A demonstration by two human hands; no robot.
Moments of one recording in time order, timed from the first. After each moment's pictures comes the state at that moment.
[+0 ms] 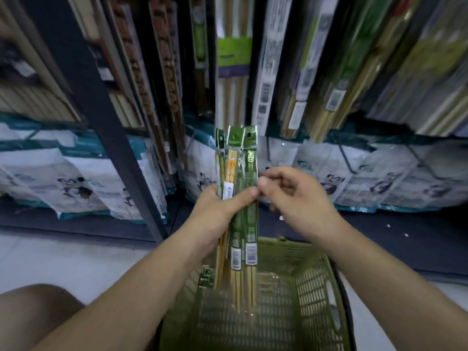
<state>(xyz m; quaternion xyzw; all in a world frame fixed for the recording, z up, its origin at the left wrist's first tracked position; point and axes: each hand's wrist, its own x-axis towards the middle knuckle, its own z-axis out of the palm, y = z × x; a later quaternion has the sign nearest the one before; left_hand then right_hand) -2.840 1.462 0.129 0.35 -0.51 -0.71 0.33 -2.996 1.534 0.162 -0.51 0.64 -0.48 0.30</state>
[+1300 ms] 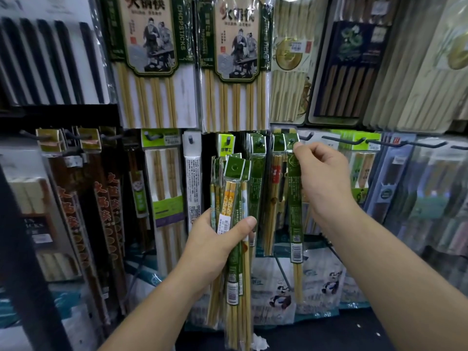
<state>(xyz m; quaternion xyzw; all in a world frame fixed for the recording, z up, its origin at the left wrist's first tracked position) -2.951 1.431 0.296 0.20 -0.65 -0.61 0.41 -3.124 1.503 0.385 -0.36 0.59 -0.72 0.00</state>
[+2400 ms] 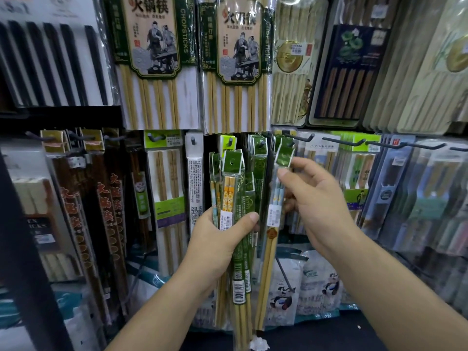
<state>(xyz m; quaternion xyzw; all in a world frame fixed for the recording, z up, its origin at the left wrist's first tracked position) -2.954 1.436 0.300 0.19 -0.63 -0.61 0.43 -3.095 1.526 0.366 -0.41 0.55 -0.72 0.13</state>
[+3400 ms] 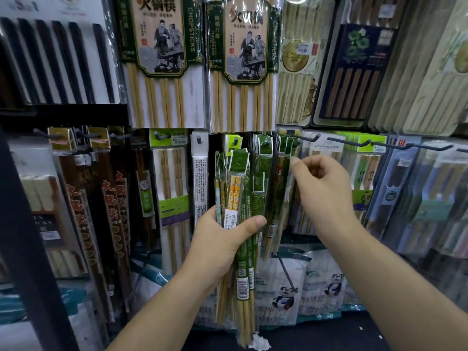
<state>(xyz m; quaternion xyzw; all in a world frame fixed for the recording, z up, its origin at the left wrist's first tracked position) -2.954 1.433 0.301 0.19 -0.64 -0.60 0.44 -3.105 1.514 0.369 -0.38 0.63 -0.68 -0.04</state>
